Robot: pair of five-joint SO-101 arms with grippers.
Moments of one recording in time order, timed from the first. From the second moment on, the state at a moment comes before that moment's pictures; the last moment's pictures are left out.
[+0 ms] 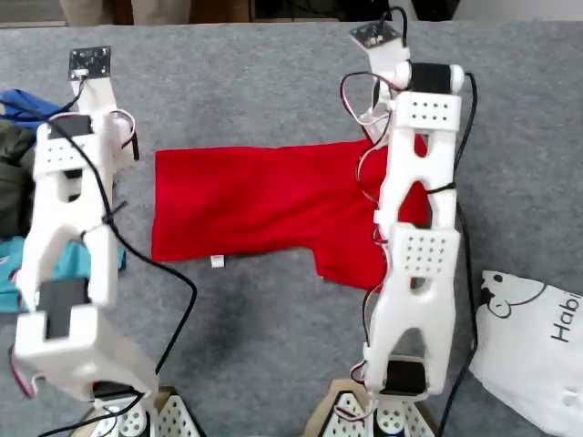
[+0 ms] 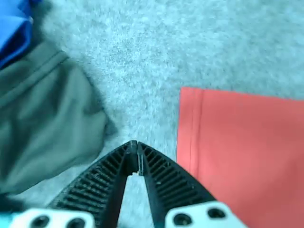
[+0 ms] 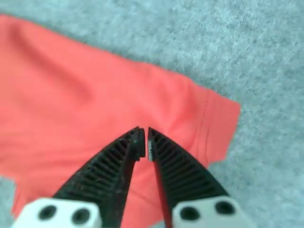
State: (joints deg) left arm -13.4 4.7 4.6 59.7 -13.1; right arm 0.2 50.1 -68.7 101.1 24.0
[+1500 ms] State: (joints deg) left arm -21.3 -18.7 58.5 25.5 -2.1; right arm -5.3 -17.2 58.0 56.1 64.6
